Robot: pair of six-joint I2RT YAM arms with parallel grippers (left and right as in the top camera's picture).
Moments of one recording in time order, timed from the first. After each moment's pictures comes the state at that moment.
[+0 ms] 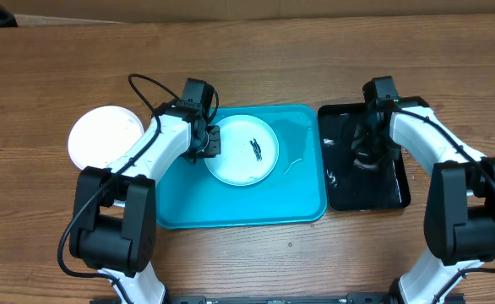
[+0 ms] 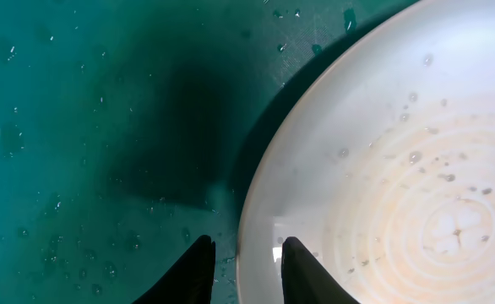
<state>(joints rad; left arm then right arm) -0.25 1.88 1.23 -0.72 -0.02 -0.31 0.10 1.89 1.21 -0.80 0.09 0.39</state>
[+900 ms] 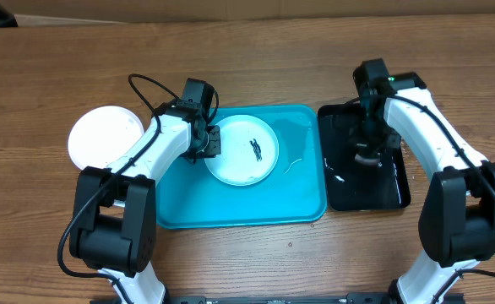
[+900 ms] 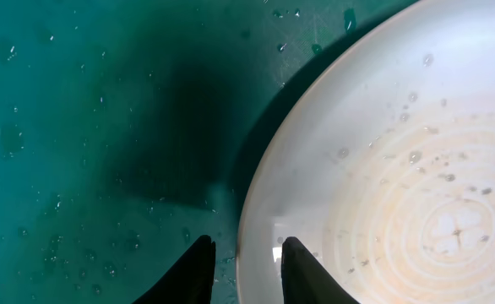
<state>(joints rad) -0.25 1.88 1.23 -0.72 -0.02 -0.31 0.17 1.89 1.46 -1.14 0.15 0.41</state>
